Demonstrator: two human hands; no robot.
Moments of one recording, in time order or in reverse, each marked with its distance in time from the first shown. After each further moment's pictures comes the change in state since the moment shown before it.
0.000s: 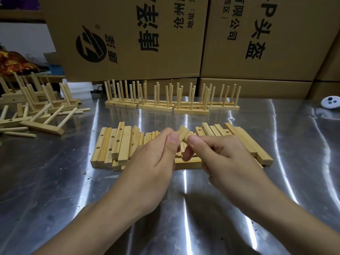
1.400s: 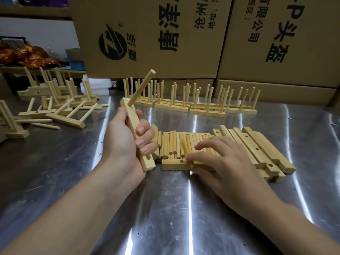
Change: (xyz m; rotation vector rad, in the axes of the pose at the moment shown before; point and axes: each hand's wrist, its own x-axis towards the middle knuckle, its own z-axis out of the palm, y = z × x) left_hand 0.025 -0.008 -0.051 -1.204 0.501 -0.485; right_hand 0.015 0.043 0.019 -0.811 -0.021 -0.411
